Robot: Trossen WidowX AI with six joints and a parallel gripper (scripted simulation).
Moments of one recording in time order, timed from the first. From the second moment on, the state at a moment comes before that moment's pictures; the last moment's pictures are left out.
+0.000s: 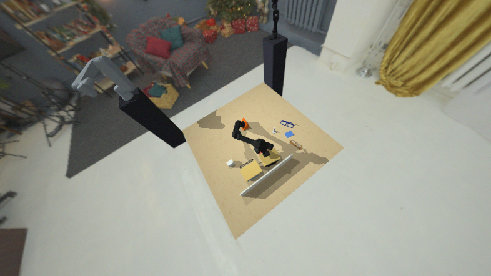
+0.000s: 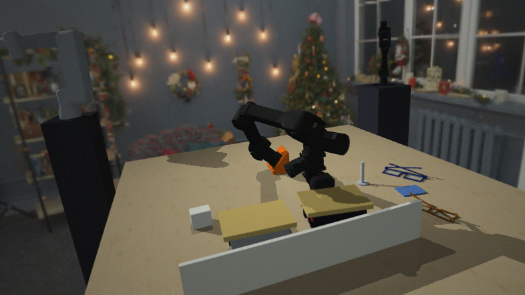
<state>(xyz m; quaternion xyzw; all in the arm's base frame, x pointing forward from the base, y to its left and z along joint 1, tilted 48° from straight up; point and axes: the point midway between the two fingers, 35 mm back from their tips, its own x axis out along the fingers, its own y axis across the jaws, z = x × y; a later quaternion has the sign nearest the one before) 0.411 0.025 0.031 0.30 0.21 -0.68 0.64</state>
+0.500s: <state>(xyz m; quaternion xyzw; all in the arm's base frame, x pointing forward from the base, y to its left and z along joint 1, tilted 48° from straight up) 0.412 0.033 0.043 0.30 0.21 -0.68 0.63</state>
